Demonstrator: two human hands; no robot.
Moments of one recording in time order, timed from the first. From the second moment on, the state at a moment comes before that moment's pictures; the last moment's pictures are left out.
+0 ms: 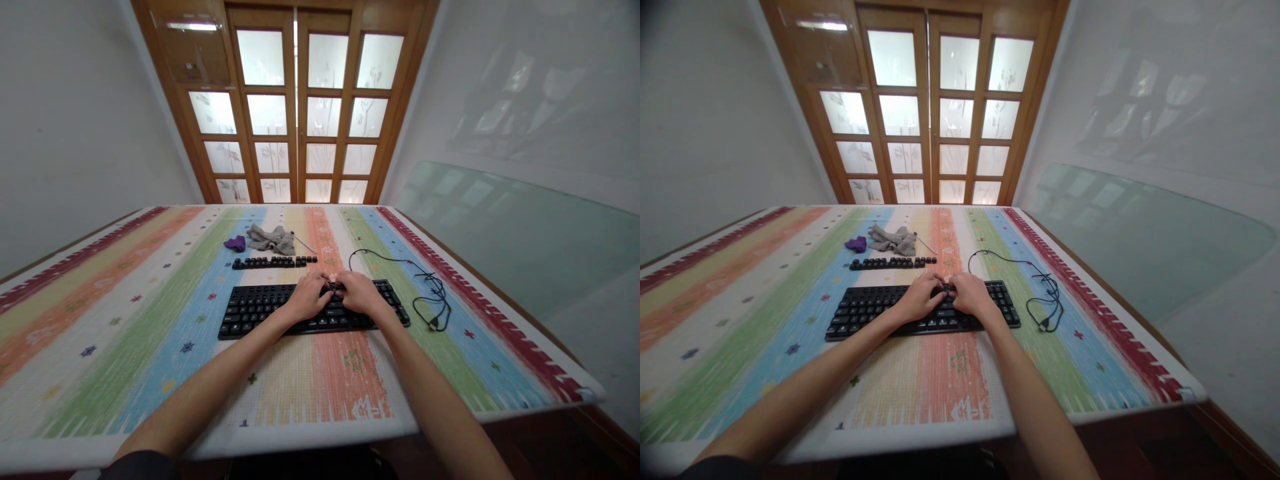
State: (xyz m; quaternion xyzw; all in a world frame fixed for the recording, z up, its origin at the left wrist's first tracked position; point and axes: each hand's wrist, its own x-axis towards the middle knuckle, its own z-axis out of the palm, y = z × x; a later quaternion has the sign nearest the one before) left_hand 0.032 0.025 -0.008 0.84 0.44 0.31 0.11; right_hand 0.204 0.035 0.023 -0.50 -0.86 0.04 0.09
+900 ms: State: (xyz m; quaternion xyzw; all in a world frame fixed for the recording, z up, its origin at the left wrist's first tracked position) left_hand 0.036 0.018 -0.001 0.85 0.46 0.24 0.06; right_hand 0.206 0.033 0.025 -0.47 -0.88 0.00 0.07
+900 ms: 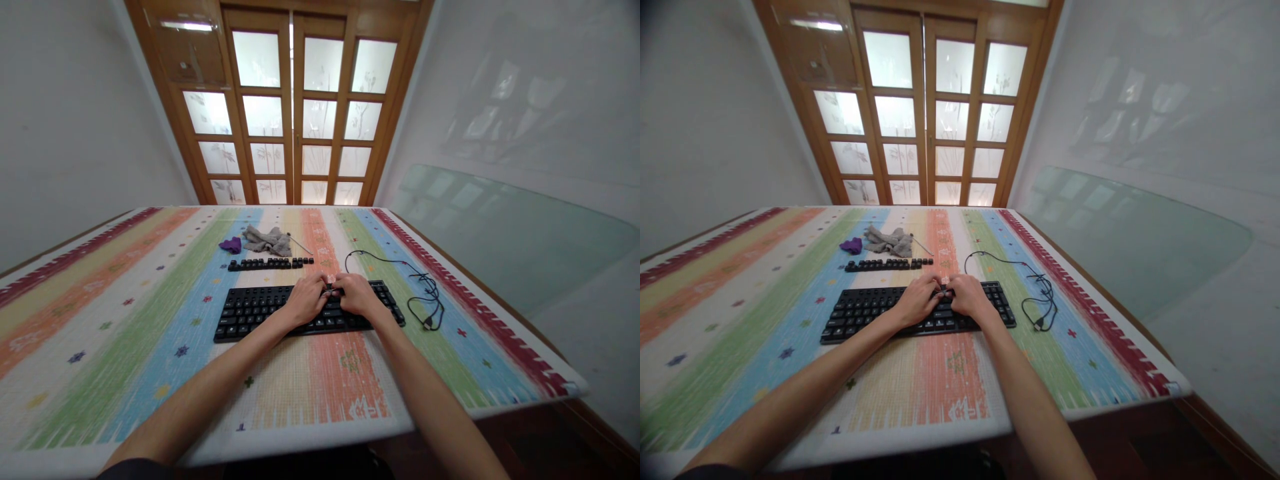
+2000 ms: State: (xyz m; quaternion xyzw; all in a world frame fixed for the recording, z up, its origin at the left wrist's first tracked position) left_hand 0.036 0.016 0.002 0.87 0.46 0.19 0.03; right_hand 0.208 0.036 0.020 -0.46 -0.88 -0.01 0.10
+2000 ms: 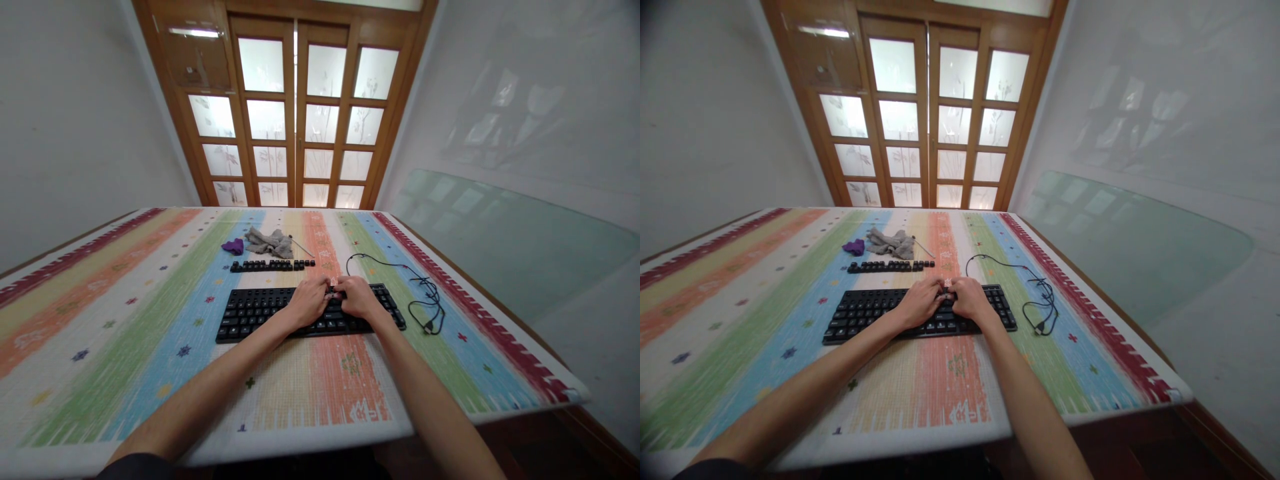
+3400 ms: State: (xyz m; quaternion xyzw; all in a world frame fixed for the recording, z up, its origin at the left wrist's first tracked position) left_hand -0.159 0.021 0.005 0.60 0.68 0.42 0.04; right_hand 0.168 0.090 0.023 -0.52 -0.85 0.04 0.13
